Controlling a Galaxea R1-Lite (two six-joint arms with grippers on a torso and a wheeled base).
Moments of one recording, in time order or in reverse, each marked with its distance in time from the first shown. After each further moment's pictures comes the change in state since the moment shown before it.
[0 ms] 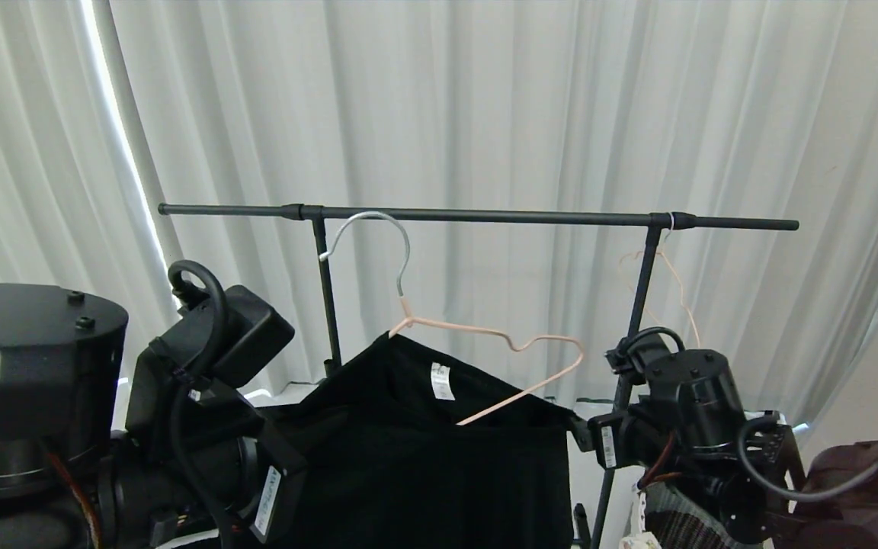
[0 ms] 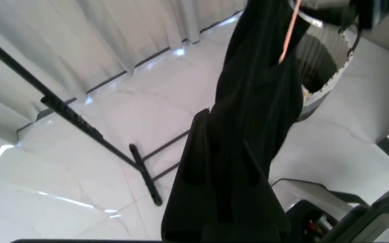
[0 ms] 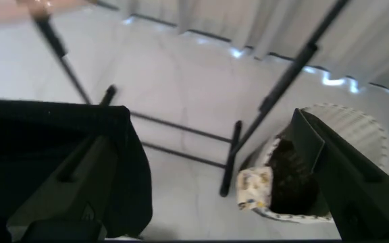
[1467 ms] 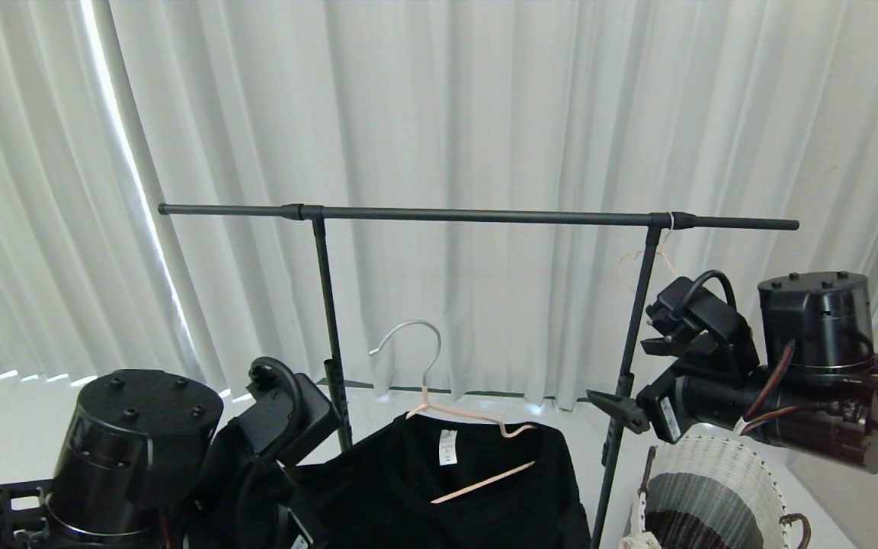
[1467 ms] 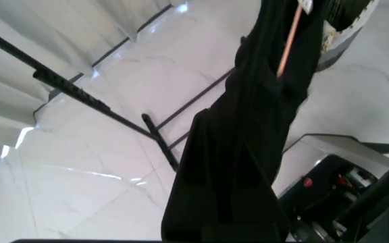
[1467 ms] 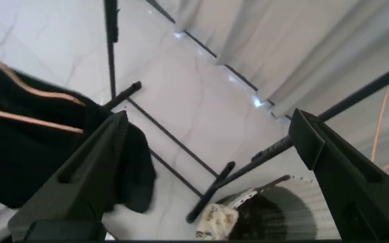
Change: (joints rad) left arm -0.003 0.105 0.170 -0.128 0.004 0.106; right arm -0.164 -0.236 -0.090 0.214 0.481 -0.444
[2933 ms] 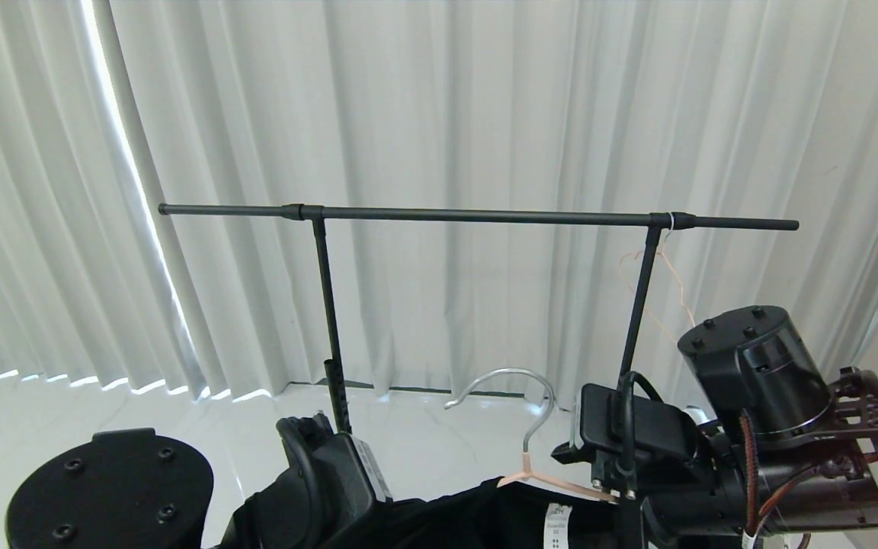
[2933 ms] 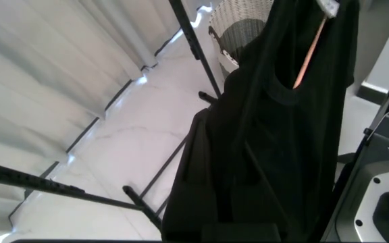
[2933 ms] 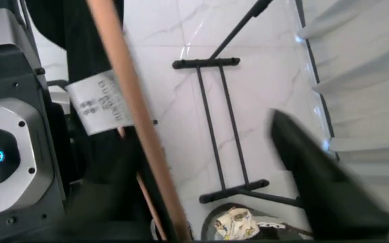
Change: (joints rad) left arm -0.244 0.005 0.069 -0.258 -0.043 0.056; right arm 0.286 -0.008 -0.114 0.392 0.228 -0.227
